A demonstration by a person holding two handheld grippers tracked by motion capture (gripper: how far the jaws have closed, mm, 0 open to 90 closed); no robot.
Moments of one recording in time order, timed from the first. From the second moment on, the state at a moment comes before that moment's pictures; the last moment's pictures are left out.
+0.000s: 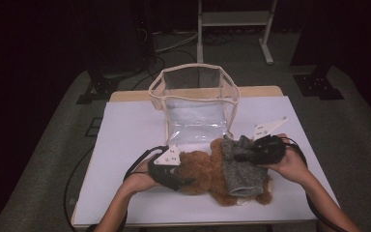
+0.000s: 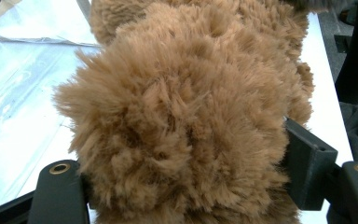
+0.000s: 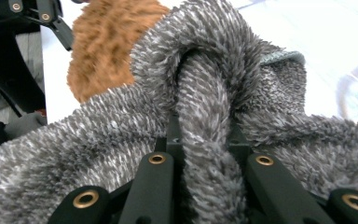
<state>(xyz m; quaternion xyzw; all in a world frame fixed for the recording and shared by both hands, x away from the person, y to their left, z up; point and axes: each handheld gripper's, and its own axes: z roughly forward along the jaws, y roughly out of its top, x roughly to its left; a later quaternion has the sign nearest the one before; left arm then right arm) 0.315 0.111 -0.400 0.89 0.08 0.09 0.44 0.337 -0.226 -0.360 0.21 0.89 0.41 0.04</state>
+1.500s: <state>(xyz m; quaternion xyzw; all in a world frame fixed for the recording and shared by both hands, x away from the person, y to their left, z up) 0.319 0.113 -0.401 0.88 0.09 0.09 0.45 0.330 -0.196 -0.351 0.17 0.90 0.39 0.05</state>
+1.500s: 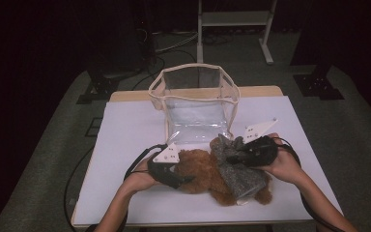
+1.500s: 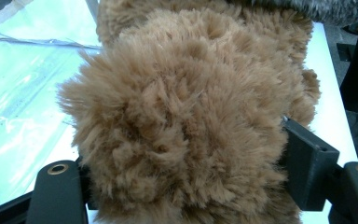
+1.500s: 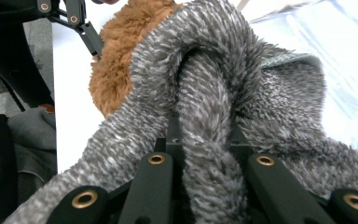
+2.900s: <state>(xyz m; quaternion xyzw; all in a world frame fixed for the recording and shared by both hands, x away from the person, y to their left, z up) 0.323 0.124 -0.381 0.85 0.09 0.11 0.51 0.348 -0.195 -0.367 0.19 0.86 0.47 -0.01</state>
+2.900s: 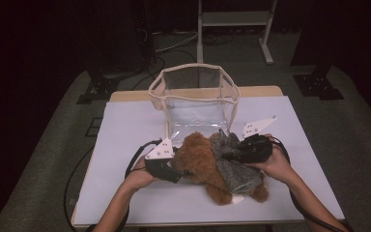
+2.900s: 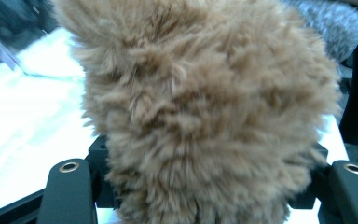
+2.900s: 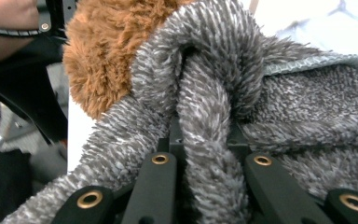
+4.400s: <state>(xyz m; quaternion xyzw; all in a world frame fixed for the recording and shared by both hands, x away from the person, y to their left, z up) 0.336 0.046 -0.310 0.86 0.02 0.17 0.48 0.351 -0.185 -0.241 0.14 0.90 0.39 0.10</state>
